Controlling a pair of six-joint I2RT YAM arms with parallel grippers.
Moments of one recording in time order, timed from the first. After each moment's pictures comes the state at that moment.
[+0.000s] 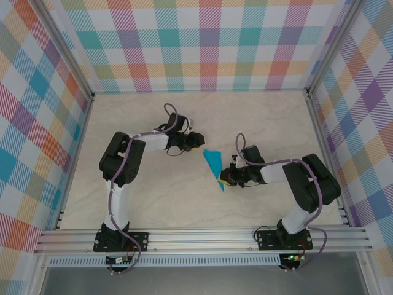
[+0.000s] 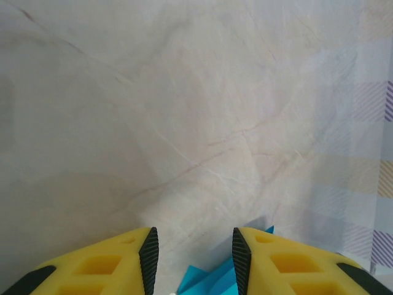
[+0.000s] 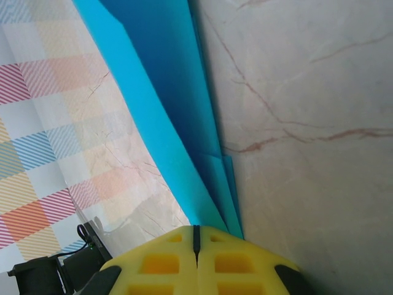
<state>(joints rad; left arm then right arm) -0.45 2.10 1.33 -0.09 0.52 -0.69 0.43 1.66 0.56 0.12 -0.73 0.86</state>
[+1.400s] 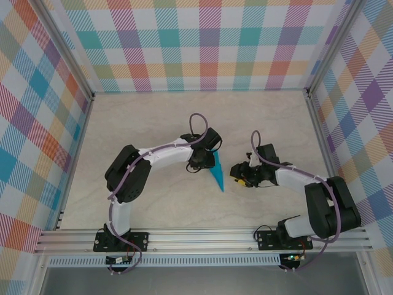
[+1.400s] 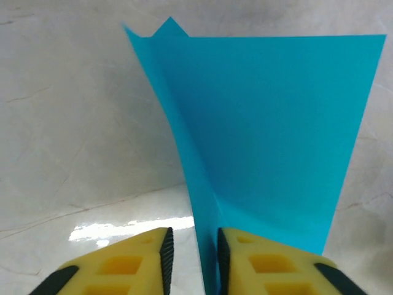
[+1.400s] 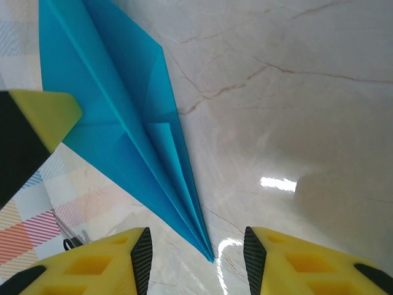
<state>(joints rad) -0.81 1.97 1.44 -0.69 -0.04 -0.85 0.30 1.40 0.55 -0.19 -0.66 0.73</state>
